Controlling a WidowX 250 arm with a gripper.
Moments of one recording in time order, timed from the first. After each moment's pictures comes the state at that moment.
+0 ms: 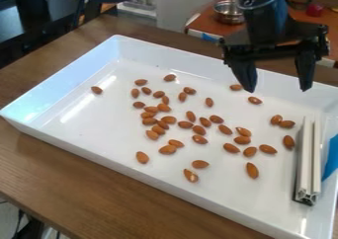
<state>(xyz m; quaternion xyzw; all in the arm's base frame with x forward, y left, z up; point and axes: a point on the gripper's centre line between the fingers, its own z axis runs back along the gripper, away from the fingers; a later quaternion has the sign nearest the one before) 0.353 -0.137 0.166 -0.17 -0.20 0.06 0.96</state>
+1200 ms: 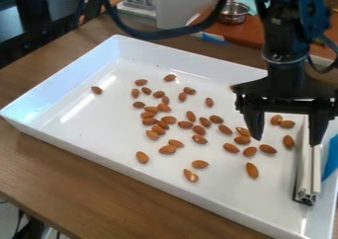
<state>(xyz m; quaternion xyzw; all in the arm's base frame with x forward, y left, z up) 0.336 -0.164 0.118 -0.11 -0.13 0.08 0.98</state>
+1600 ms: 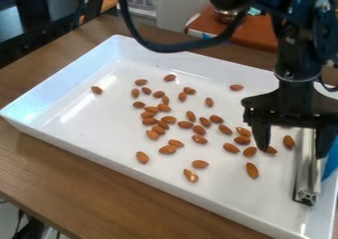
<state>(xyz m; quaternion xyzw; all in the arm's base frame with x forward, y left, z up) 0.335 -0.175 0.104 -0.10 -0.13 0.08 0.98</state>
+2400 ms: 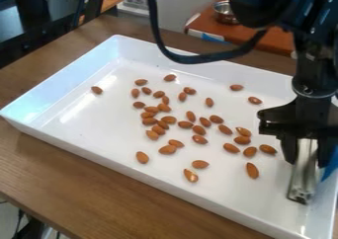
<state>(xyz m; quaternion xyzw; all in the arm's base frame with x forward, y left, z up) 0.340 -0.188 0.091 -0.08 -0.13 0.09 0.98</state>
